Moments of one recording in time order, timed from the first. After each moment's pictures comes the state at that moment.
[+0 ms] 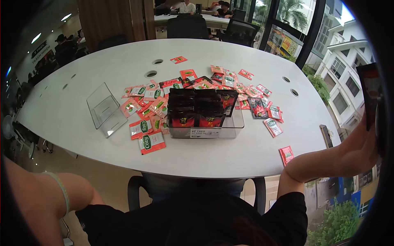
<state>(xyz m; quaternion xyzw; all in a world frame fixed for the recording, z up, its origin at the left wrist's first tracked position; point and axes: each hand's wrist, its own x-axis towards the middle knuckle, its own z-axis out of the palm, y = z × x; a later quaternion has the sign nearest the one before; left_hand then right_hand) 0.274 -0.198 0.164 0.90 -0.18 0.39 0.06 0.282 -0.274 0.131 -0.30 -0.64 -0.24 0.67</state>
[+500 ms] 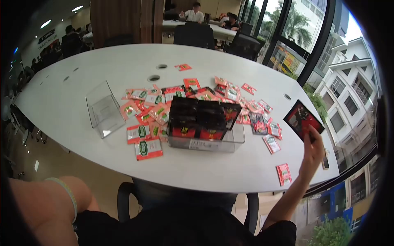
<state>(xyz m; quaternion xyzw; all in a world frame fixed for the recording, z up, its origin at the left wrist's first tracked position) -0.129 -0.181 0.122 0.85 -0.05 0.52 -0.04 0.303 -0.238 0.013 -0.57 -0.54 -0.13 0.61</state>
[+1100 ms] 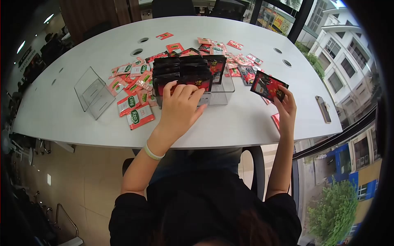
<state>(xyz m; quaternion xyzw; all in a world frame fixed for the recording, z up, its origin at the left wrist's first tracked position) -0.011 -0.107 -0.053 0.89 0.23 0.37 -0.10 0.301 -0.230 -0.069 -0.53 -0.50 0.12 0.67</state>
